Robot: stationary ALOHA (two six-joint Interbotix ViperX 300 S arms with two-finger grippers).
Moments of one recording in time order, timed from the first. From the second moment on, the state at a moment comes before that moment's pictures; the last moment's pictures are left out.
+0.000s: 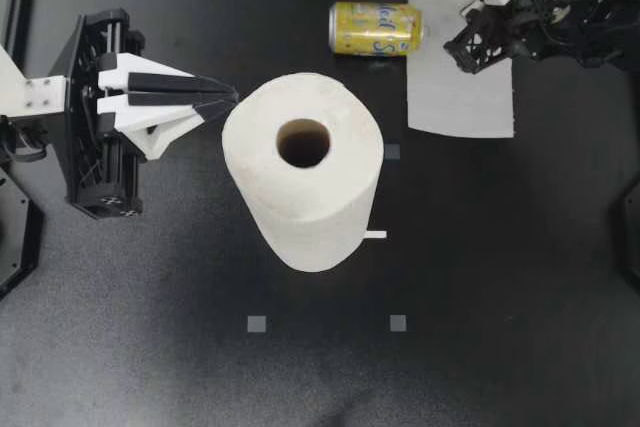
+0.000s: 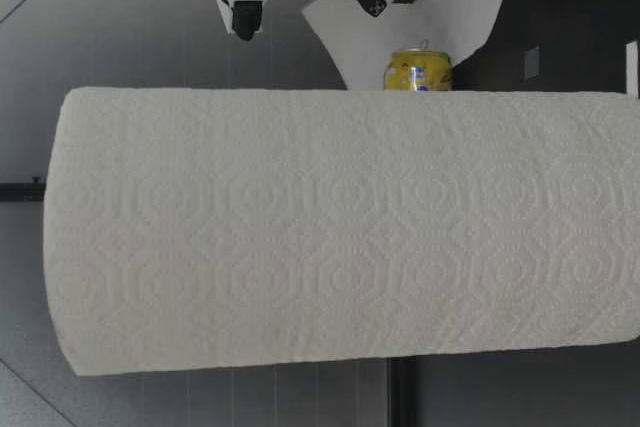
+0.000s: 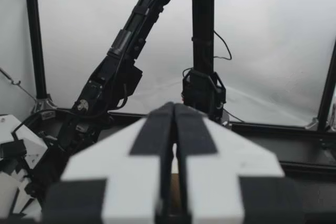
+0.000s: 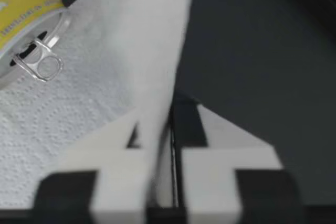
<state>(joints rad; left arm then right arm) 0.06 -0.55 0.88 -0.06 -0.43 0.01 -0.71 0.13 0.79 -1.66 0.25 1.61</state>
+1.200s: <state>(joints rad) 0.06 -0.58 0.91 -0.06 -0.43 0.01 -0.40 -0.17 0.81 -1.11 0.80 1.08</state>
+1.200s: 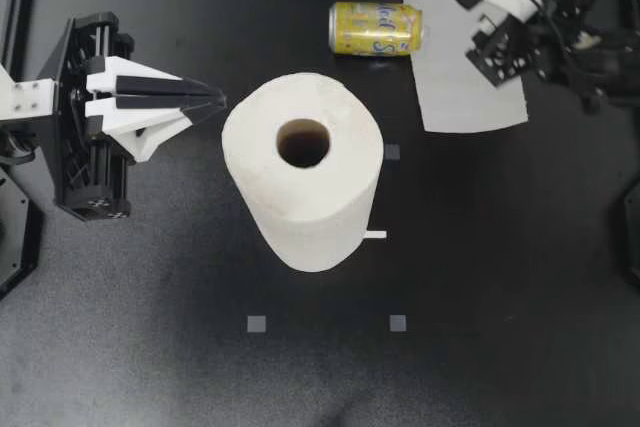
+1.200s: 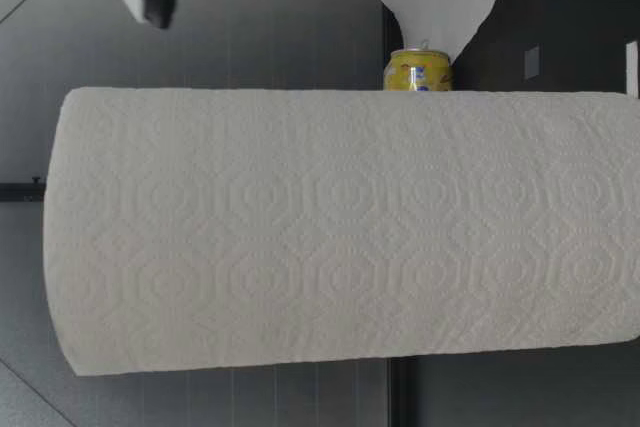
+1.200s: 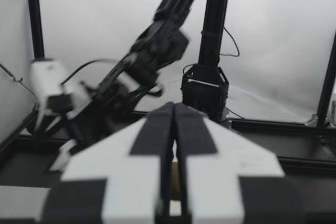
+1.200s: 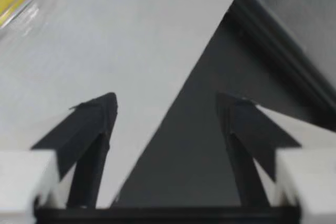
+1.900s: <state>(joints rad) 0.04 -0.58 0.91 -0.06 -0.41 0.00 -0.01 -0.64 0.83 -0.73 1.12 0.99</state>
